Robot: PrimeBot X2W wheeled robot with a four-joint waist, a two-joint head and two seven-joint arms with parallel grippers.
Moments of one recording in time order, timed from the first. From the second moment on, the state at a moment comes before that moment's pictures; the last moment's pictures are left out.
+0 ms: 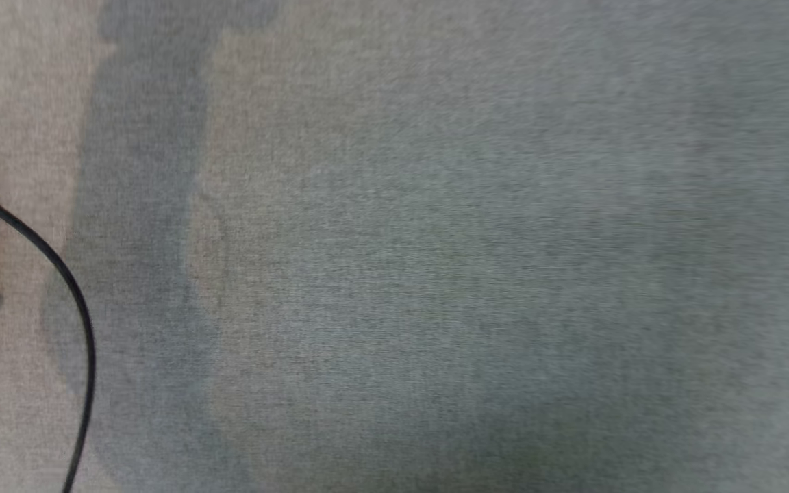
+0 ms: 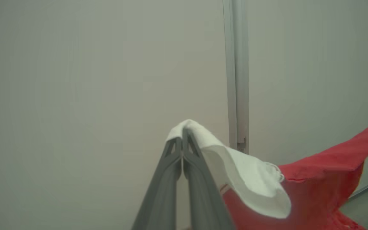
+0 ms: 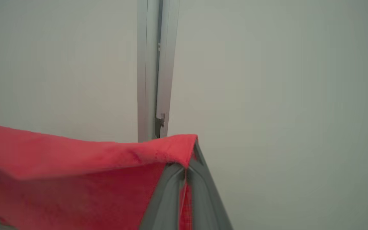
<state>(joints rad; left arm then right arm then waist) -1.53 0.29 -0.39 0.64 -0.51 -0.13 -0.26 -1.68 -0.39 0.55 0.97 0.51 0.13 -0.26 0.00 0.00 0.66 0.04</state>
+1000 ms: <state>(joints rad) -0.21 0.43 -0.40 -0.11 -0.56 -0.07 -0.26 -0.54 -0.58 0.46 0.43 0.79 0.13 -0.26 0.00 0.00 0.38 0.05</state>
